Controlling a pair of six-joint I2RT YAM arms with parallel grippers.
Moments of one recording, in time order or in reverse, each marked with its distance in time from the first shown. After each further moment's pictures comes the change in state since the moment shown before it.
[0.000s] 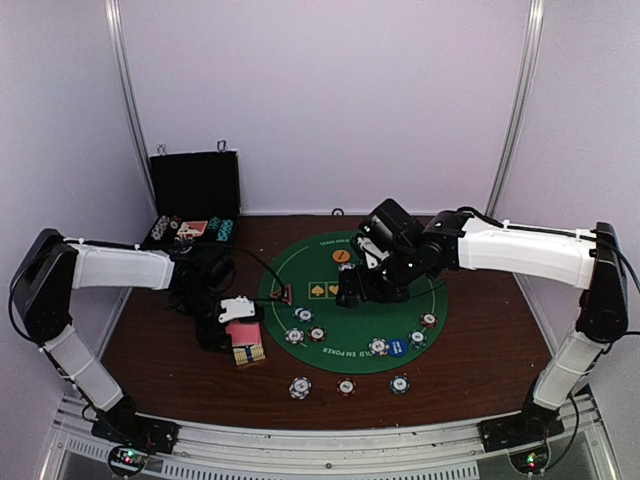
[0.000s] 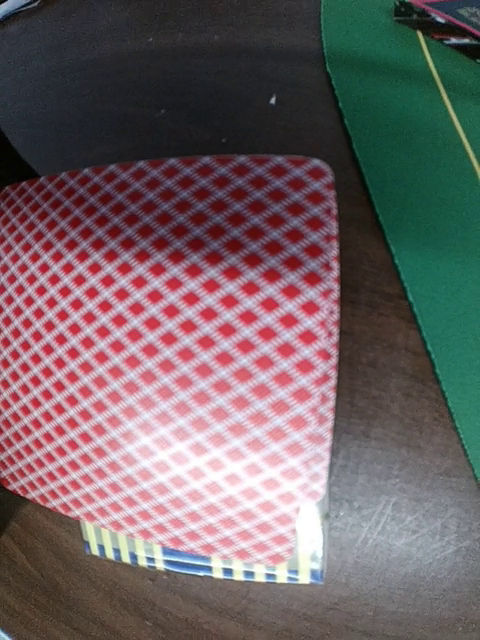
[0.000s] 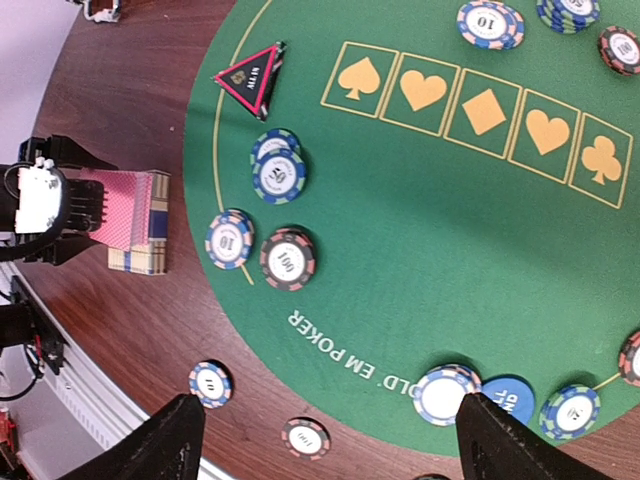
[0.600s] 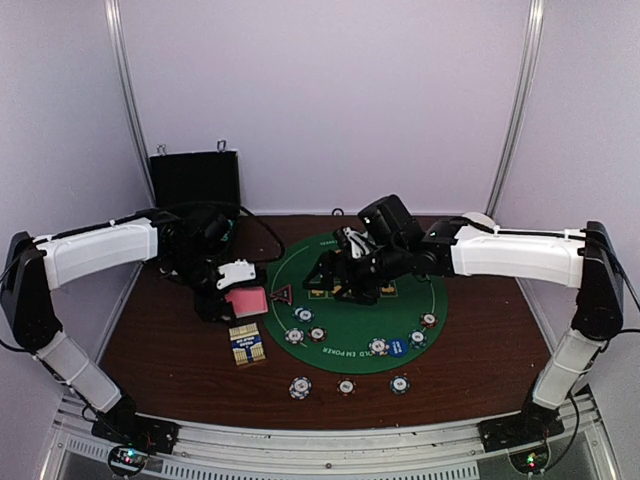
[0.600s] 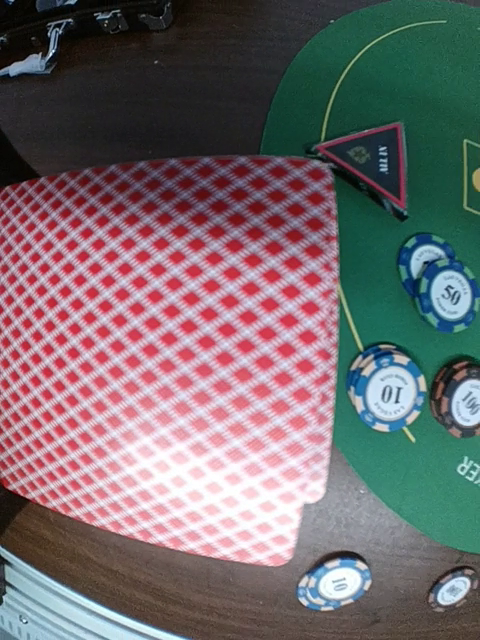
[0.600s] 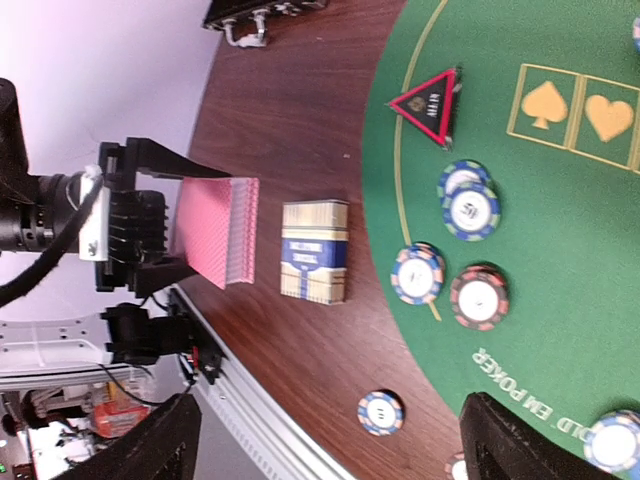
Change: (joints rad) left arm 0.000 -0.080 0.251 -0.248 0.083 -0.033; right arm -0.018 0.018 -0.052 0.327 -0.298 0.202
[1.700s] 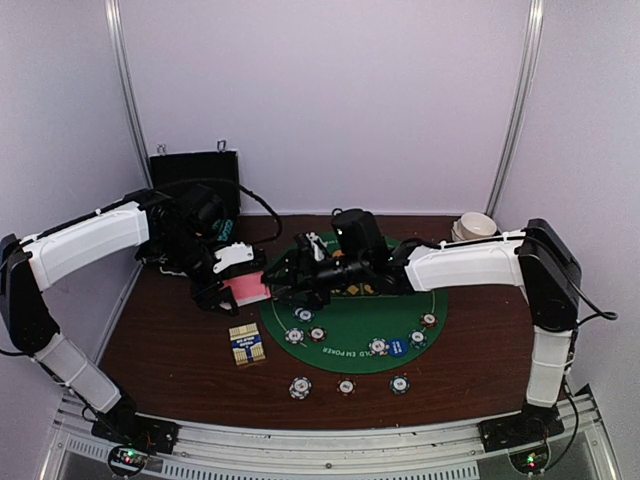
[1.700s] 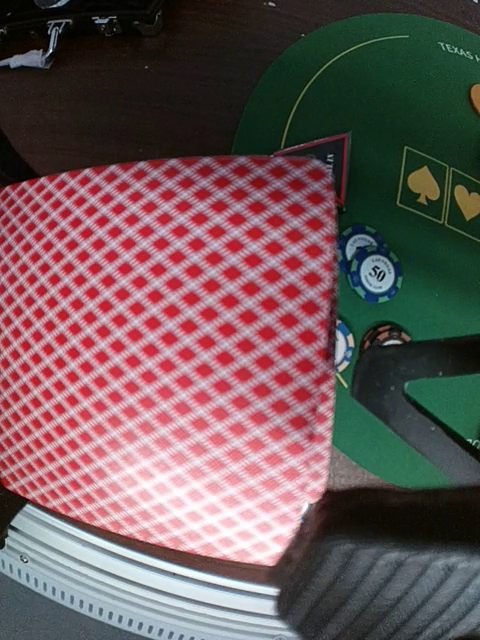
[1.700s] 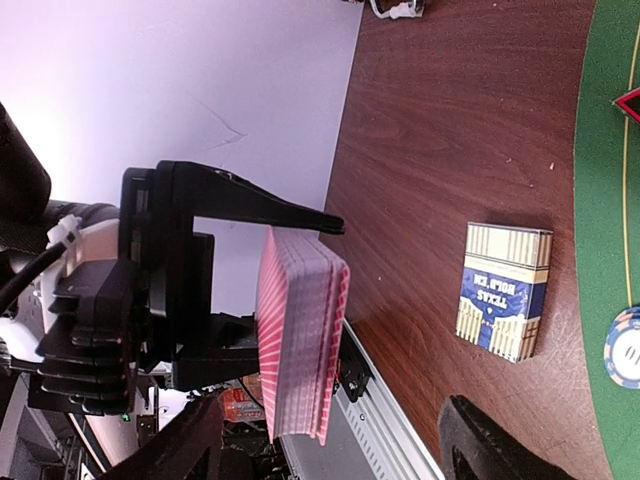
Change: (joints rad) left arm 0.000 -0.024 0.155 -0.157 0.117 -0.056; right arm 0.038 0.249 0.038 0.578 -0.276 0.342
